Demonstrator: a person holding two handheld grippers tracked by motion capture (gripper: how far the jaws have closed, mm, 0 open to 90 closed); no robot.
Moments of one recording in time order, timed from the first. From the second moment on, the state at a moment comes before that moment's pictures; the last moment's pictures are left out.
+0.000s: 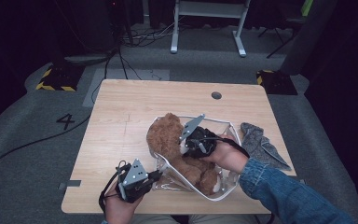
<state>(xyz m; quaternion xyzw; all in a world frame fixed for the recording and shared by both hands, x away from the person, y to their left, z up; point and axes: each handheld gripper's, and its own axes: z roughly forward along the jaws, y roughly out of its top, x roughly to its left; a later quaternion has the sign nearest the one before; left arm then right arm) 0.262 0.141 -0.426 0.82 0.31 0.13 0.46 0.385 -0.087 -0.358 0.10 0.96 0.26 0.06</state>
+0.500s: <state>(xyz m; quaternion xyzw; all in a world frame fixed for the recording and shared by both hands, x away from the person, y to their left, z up) 0.261 0.173 -0.419 0.79 0.33 0.10 0.51 0.379 -0.132 -0.311 0.15 0.92 0.34 0.08</state>
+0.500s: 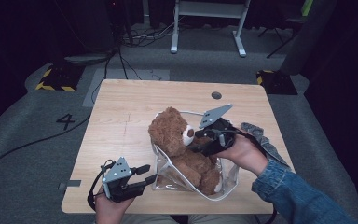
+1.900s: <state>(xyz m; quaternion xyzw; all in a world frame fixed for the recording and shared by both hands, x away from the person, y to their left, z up) 0.284 0.234 -0.462 0.81 0.48 0.14 0.30 0.365 -0.360 -0.337 0.37 0.83 0.39 0.16</state>
